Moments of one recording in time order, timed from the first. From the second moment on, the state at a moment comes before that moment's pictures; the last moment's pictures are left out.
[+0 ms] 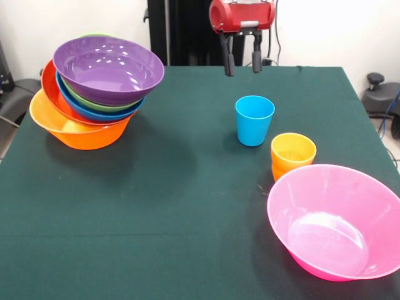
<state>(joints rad) -0.42 -0.88 0.23 2.14 -0.49 -0.17 1.53</state>
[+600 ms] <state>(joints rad) -0.36 -0.83 0.17 1.93 -0.29 0.04 1.53</state>
